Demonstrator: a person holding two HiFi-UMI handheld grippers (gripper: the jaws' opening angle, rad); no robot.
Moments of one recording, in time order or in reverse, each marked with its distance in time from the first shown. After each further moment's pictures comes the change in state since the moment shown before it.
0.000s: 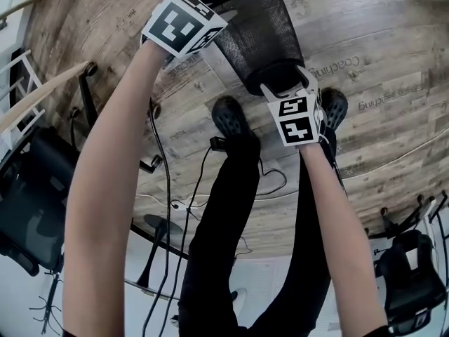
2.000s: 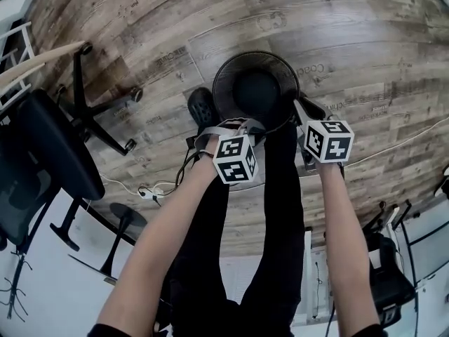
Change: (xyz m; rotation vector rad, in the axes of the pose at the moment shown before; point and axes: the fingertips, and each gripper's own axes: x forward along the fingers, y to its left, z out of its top) left arm -0.014 -0.369 -0.001 0.116 -0.038 -0.337; right arm -0.149 -0.084 -0.043 0.246 0.041 0.111
